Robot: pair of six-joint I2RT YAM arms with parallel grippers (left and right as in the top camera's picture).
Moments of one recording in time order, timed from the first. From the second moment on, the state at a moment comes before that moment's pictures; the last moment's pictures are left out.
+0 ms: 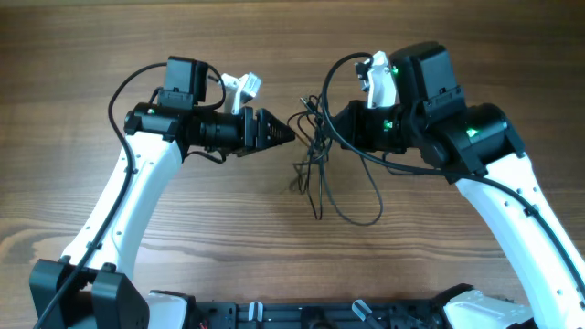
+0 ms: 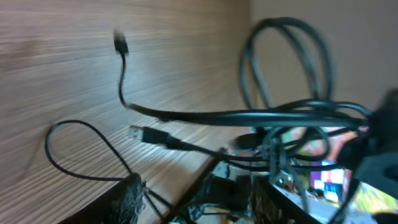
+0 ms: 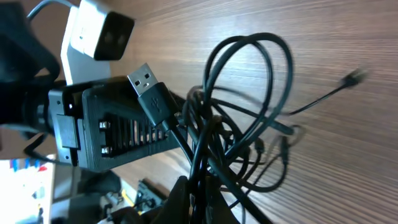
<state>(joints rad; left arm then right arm) -0.19 1.52 1.22 -0.80 0.99 -0.29 0.44 1.40 1.46 -0.94 -0.52 0.55</state>
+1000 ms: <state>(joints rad) 0.16 1.52 1.22 -0.97 1.08 -0.38 0.51 1.49 1.46 -0.81 -0.75 0.44</state>
